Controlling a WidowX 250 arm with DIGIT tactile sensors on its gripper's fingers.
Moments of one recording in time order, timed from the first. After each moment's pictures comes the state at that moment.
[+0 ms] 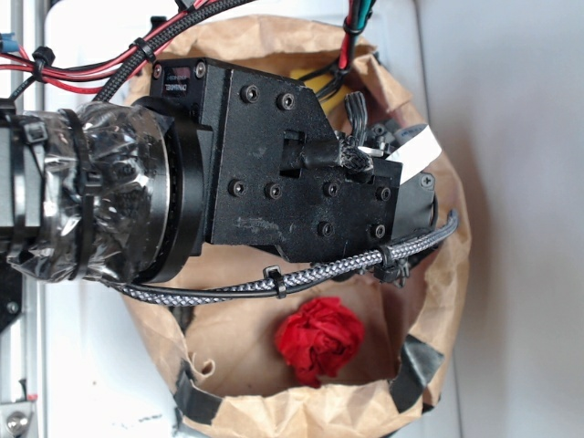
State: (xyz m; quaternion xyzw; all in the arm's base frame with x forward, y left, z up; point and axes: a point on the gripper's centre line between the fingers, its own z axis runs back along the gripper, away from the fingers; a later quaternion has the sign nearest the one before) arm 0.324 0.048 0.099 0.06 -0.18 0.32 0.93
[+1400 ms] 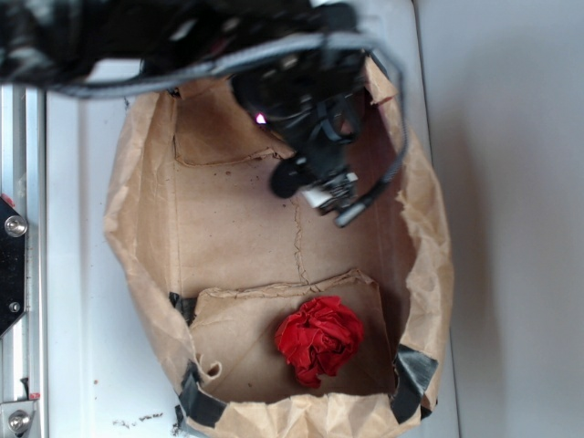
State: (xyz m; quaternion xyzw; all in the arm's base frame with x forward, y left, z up) arm 0.291 0.091 0.092 -0.02 -0.17 0.29 0.94
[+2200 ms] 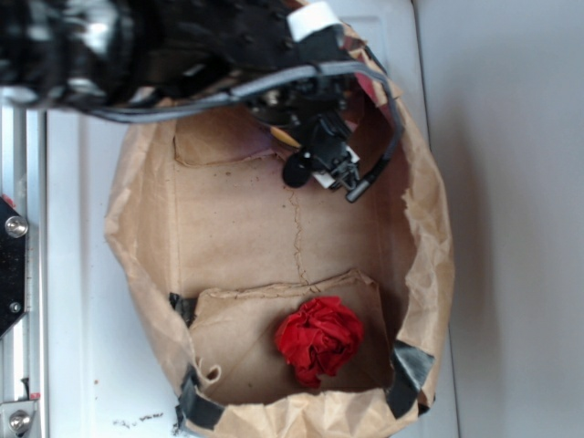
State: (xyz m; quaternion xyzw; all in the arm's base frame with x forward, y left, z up) arm 0.314 0.097 0.064 0.01 -0.21 0.32 0.93
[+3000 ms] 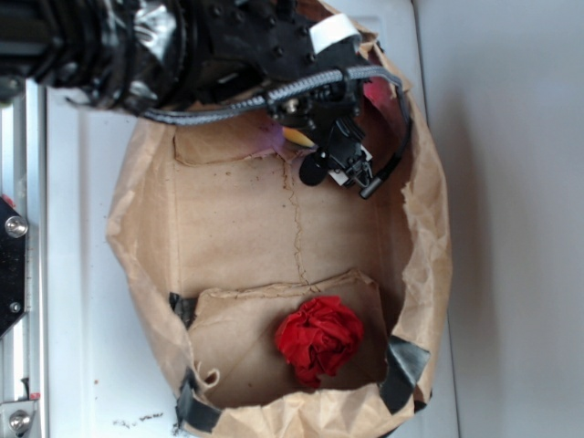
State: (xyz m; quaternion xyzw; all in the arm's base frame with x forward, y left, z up) arm 0.323 0.104 0.051 0.02 -0.22 0.32 0.92
